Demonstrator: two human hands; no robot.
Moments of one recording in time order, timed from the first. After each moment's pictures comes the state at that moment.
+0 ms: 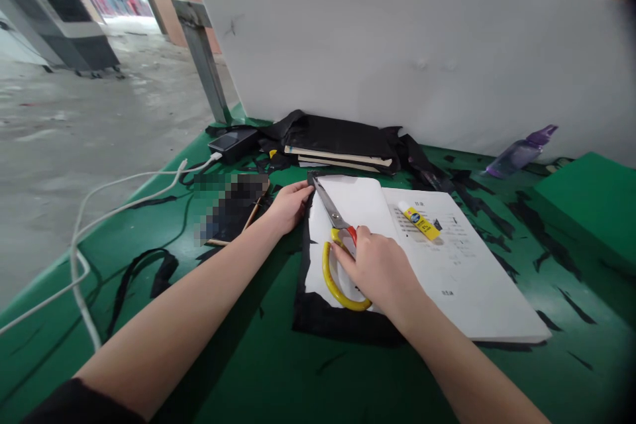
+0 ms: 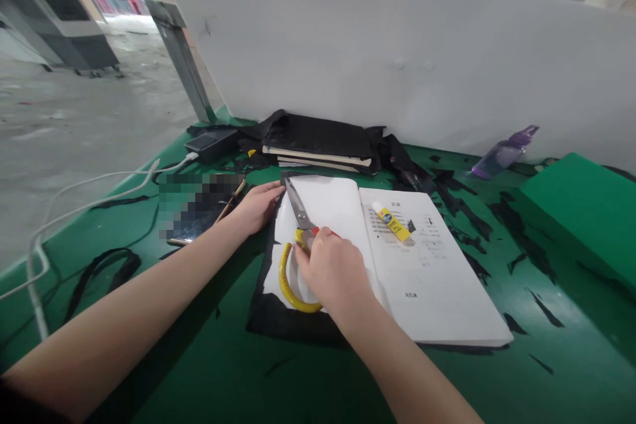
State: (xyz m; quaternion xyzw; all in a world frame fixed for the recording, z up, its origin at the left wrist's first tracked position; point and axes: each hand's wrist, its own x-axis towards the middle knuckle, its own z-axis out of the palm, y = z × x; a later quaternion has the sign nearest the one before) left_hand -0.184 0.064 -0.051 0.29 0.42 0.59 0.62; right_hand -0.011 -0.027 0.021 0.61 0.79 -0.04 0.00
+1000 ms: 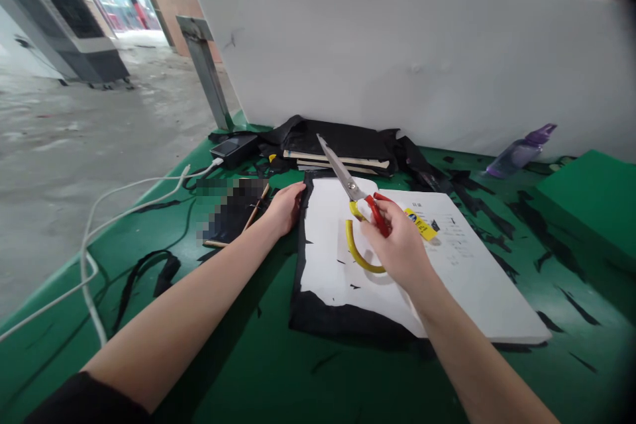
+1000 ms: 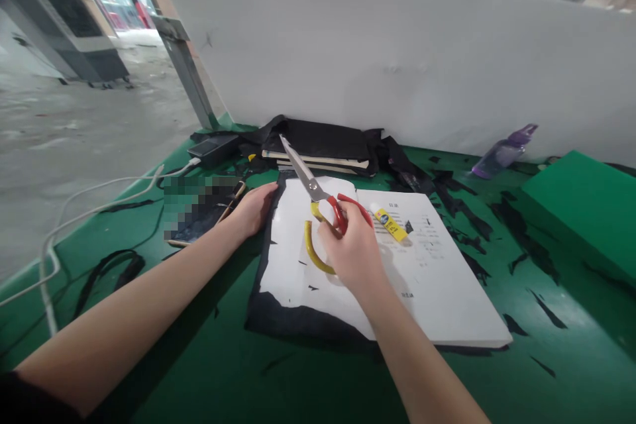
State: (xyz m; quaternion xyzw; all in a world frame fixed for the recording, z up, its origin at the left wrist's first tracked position) left_hand -0.183 0.064 -0.046 0.21 0.47 0.61 0.61; right_hand 0.024 -0.007 0.024 0.59 0.68 -0.29 -0.33
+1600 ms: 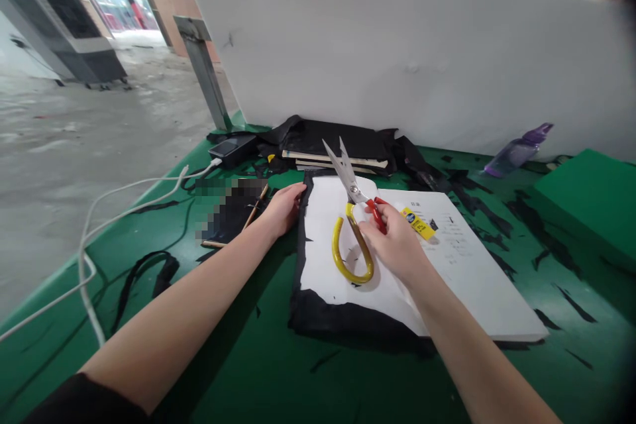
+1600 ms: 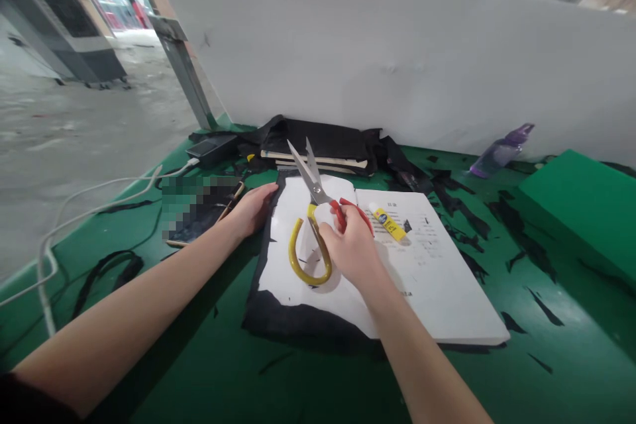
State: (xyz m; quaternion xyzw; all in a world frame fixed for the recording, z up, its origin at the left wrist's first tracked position) left_hand -0.187 0.065 -0.051 0.24 0.45 0.60 0.62; right_hand 0.026 0.001 0.021 0.61 0.65 -0.33 -0.31
